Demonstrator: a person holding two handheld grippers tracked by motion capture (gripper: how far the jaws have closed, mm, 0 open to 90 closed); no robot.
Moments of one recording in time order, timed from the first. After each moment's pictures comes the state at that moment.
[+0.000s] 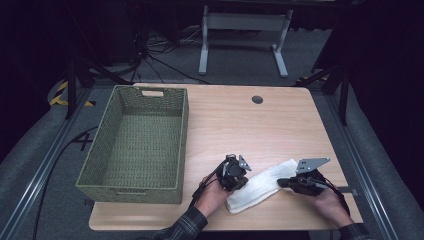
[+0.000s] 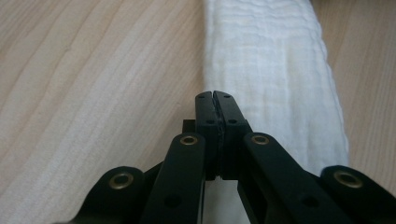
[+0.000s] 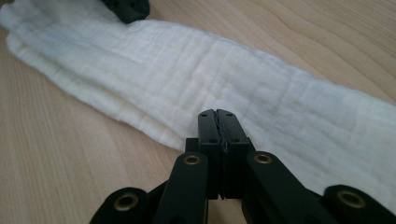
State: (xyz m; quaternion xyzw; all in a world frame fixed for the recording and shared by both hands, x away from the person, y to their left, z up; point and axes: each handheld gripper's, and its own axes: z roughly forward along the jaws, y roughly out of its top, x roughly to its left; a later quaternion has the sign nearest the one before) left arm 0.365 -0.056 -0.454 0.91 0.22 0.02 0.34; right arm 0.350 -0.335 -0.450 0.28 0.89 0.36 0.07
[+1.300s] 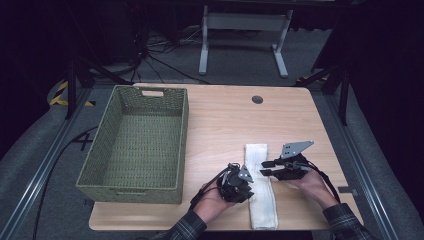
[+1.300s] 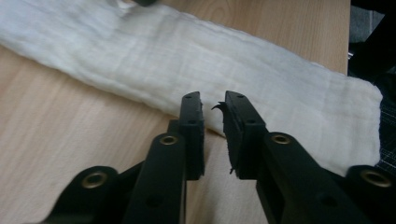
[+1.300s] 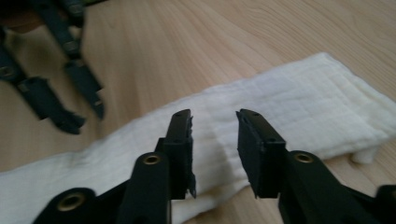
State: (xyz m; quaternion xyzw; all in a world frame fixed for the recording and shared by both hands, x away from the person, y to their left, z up) left arm 0.343 -0.047 -0.440 0.92 0.17 -0.01 0.36; right arm 0.388 -0.294 -0.431 0.19 0.89 0.41 0.05
